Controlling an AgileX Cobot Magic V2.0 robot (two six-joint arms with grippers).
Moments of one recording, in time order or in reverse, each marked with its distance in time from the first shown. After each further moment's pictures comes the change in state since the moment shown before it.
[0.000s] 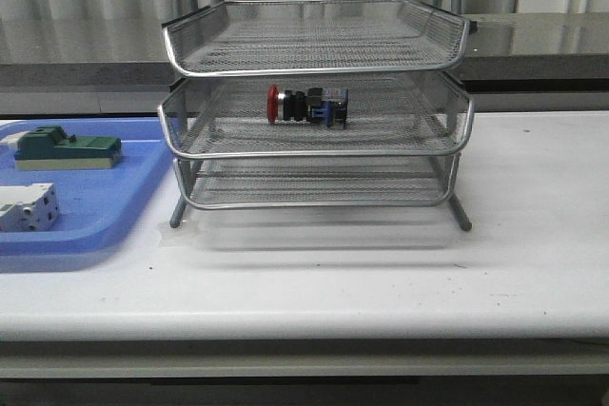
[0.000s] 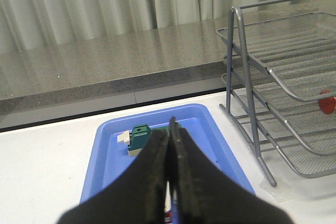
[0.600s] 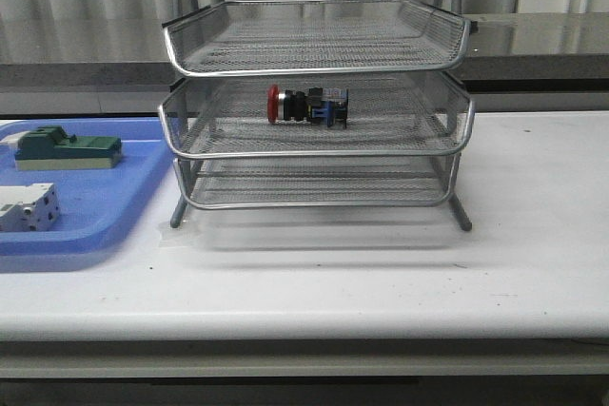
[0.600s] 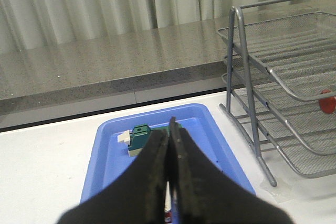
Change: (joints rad) left arm 0.000 0.000 0.000 0.000 0.000 0.000; right arm -0.004 -0.325 0.144 0.000 0.086 0.027
